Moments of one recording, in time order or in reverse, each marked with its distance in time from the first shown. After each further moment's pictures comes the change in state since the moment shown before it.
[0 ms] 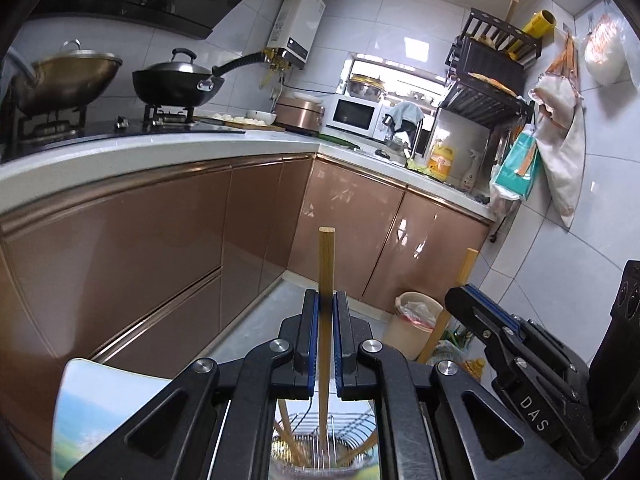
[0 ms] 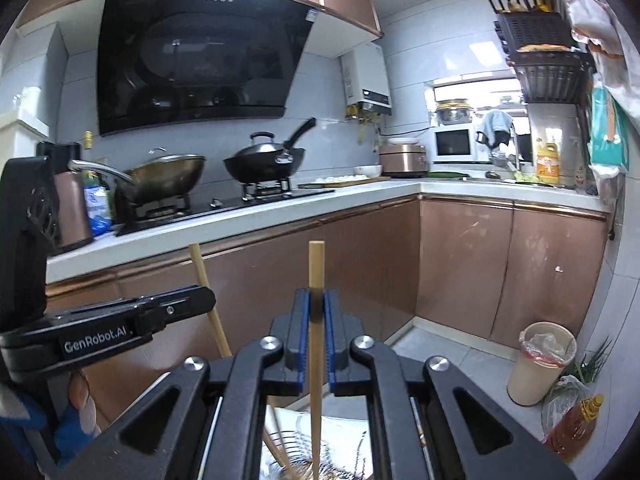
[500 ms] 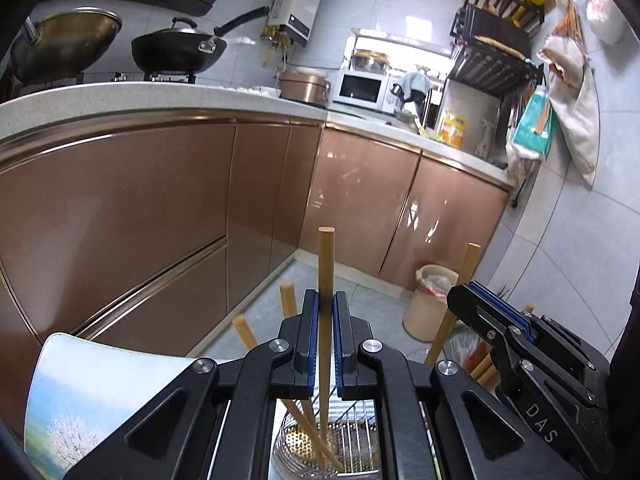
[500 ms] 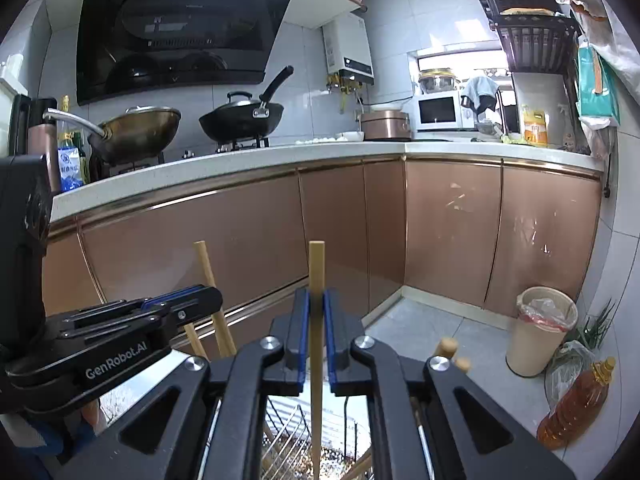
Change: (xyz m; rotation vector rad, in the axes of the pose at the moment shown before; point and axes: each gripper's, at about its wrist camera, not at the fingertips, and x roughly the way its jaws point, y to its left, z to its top) left arm 0.054 0.015 -0.075 0.043 0.051 0.043; right arm 0.034 -0.013 -0.086 0.000 0.082 -0.060
